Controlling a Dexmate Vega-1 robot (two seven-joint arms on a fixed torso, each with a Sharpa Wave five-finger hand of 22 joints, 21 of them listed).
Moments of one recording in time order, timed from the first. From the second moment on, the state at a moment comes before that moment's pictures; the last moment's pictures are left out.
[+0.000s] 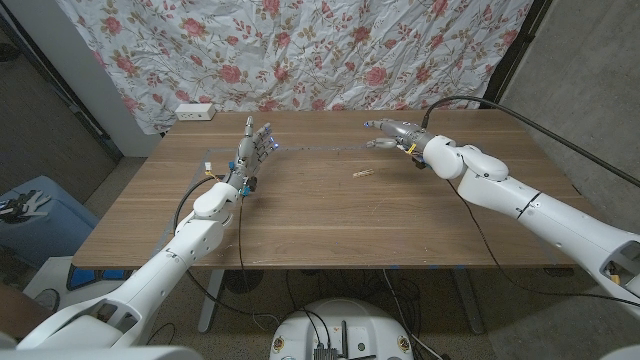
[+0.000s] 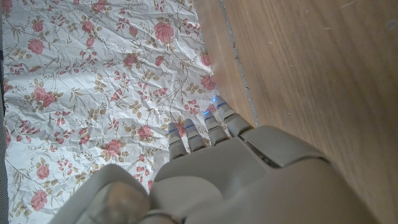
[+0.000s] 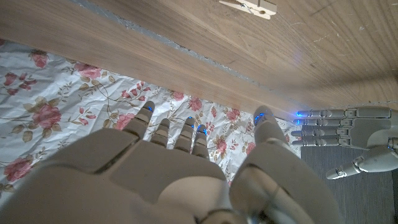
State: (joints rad) left arm 0.84 0.51 0.37 -1.30 -0.65 -0.29 -0.03; left_hand 0.00 0.05 -0.09 0.13 0.28 0.14 -0.21 0.19 0.19 0.11 -0.17 0.20 0.19 0.13 -0.04 0.18 0.18 0.22 0.01 0.20 0.18; right arm -0.57 -0.79 -0.74 -1.75 -0.51 -0.22 0.17; right_hand 0.42 0.03 0.48 -0.19 0.22 0.04 -0.10 0.21 0.18 0.11 -0.08 0.20 0.19 -0.08 0.05 0.21 0.21 0.09 0.16 0.18 0.17
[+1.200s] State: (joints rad) left arm 0.84 0.51 0.37 -1.30 -0.65 -0.29 -0.03; left_hand 0.00 0.05 -0.09 0.13 0.28 0.14 -0.21 0.19 0.19 0.11 -0.17 0.20 0.19 0.13 -0.04 0.18 0.18 0.22 0.01 0.20 0.18; right arm -0.48 -0.77 -0.87 -1.77 -0.80 -0.28 0.43; right_hand 0.59 -0.05 0.51 -0.18 0.23 0.13 -0.11 0.24 0.19 0.22 -0.05 0.23 0.20 0.01 0.06 0.24 0.21 0.13 0.16 0.19 0.17
